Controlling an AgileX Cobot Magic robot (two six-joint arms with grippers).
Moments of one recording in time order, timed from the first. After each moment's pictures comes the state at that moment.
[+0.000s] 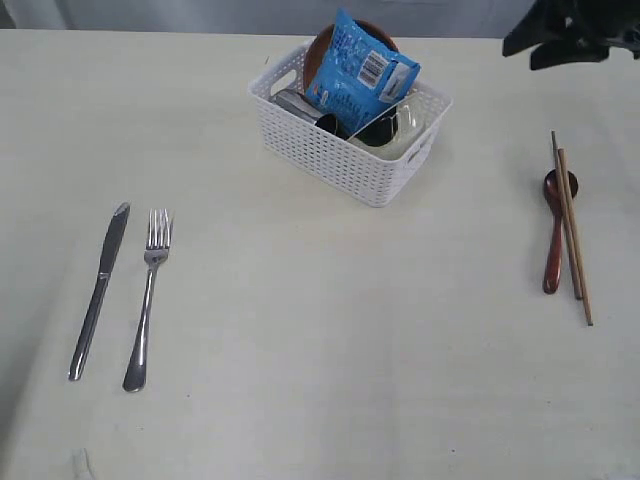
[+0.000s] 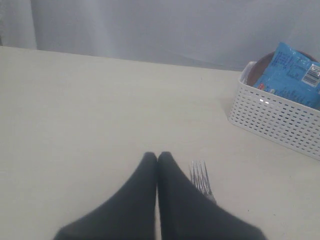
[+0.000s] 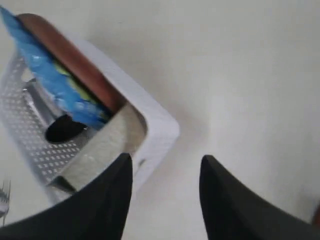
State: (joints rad) left arm -0.16 0.00 0.00 -0.02 0.33 -0.16; right arm -0.07 1.89 -1.47 0.66 0.96 -0.42
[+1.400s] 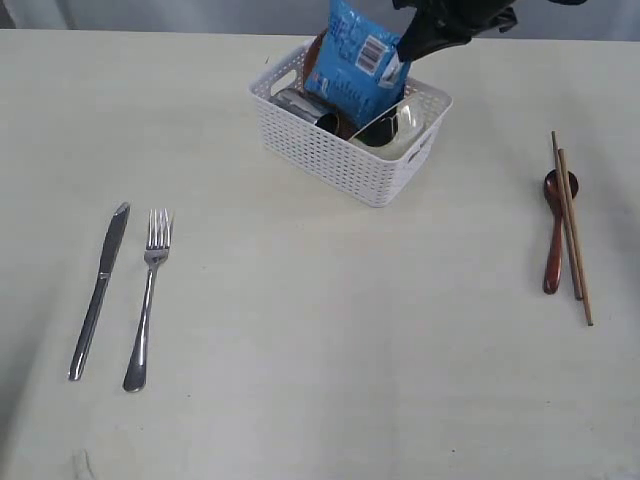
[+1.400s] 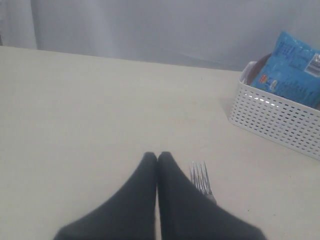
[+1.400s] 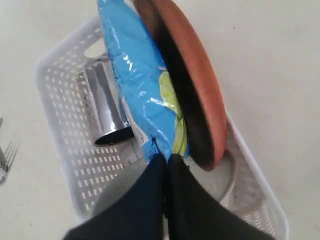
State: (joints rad) left arm -0.16 0.00 0.00 -0.02 0.33 -0.16; right arm 0.17 2.12 -1.78 0.61 1.02 -0.49
